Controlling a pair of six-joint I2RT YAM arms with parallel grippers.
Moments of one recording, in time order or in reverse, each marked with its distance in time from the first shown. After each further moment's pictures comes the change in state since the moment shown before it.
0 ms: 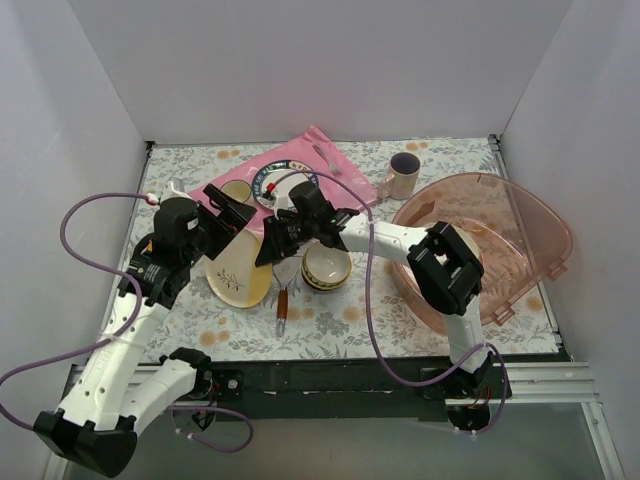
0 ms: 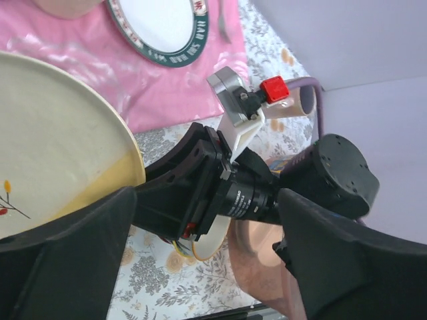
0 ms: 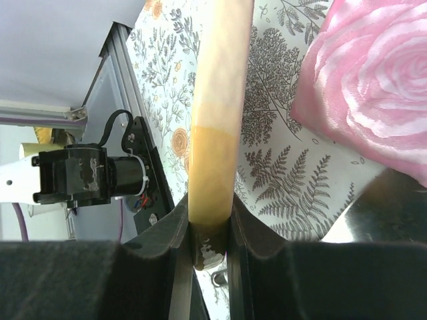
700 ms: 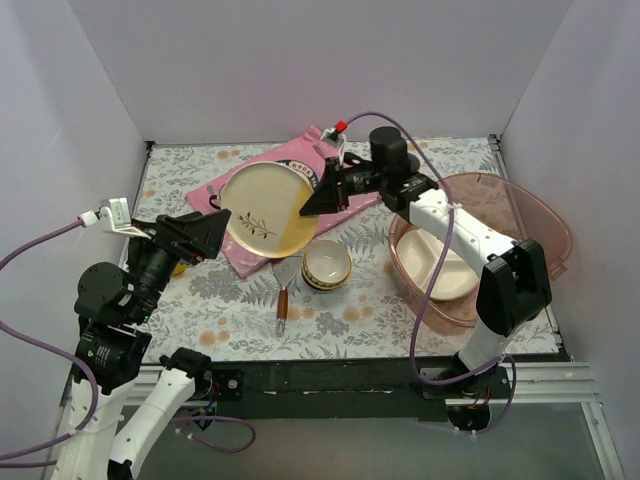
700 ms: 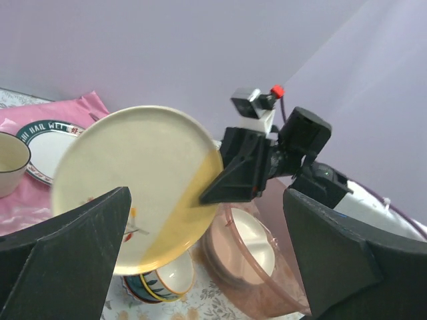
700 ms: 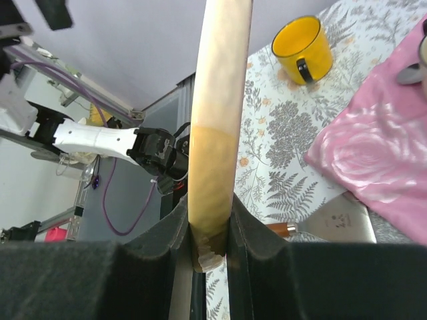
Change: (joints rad) left arm 0.000 -0.396 0.019 0.233 0.093 0.325; right arm -0.271 -0.337 -0.046 0.026 -0.371 -0.128
